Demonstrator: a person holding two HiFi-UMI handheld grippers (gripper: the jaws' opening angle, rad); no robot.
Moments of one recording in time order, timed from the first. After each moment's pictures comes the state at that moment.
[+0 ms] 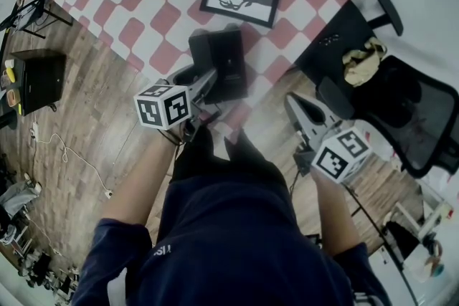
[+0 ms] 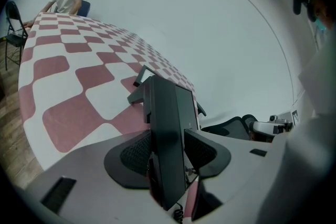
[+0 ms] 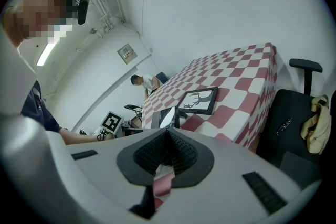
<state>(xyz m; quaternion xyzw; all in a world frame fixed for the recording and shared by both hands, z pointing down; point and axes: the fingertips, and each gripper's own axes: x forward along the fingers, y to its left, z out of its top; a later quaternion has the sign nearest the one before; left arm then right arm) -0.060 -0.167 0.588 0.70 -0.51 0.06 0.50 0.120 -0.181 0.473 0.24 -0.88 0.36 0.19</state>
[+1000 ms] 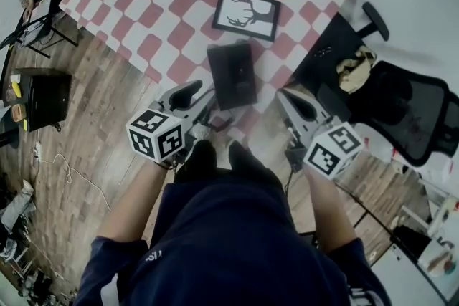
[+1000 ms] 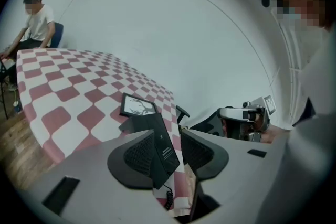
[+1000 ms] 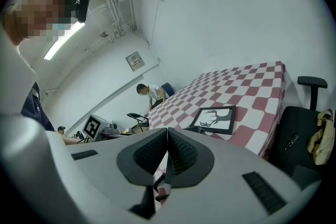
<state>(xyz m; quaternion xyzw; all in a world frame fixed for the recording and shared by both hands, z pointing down) -0.084 -0.130 0.477 0.79 -0.47 0.07 0.39 0.060 -0.167 0.411 0.25 -0.90 0.31 0.15</state>
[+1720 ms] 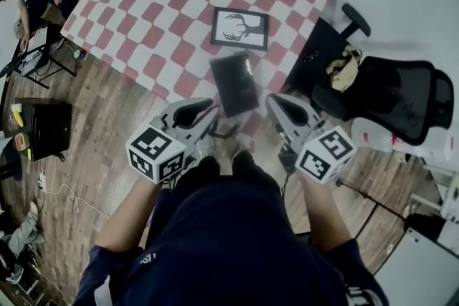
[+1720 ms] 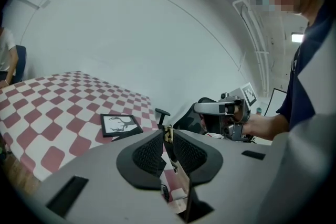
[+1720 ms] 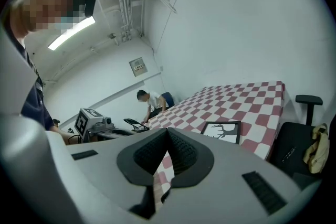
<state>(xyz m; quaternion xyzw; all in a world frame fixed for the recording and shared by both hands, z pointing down) -0.079 -0.100 0.395 0.88 -0.38 0.09 0.28 0.025 -0.134 0.357 0.28 -0.92 0.25 0.11</state>
